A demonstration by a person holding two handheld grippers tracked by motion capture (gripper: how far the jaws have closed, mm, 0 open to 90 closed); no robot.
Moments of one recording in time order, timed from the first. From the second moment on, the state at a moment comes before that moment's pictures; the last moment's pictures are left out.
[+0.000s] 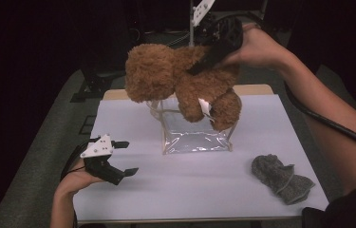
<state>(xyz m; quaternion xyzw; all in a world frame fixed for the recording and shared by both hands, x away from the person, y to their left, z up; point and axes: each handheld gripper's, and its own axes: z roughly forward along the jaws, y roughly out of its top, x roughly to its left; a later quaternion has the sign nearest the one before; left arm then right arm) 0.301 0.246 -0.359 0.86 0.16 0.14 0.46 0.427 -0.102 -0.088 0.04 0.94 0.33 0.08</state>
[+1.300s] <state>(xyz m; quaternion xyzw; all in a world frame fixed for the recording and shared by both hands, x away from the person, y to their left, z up) 0.296 0.245 -0.366 0.86 0.17 0.13 0.45 0.501 -0.094 -0.160 0.08 0.94 0.32 0.04</state>
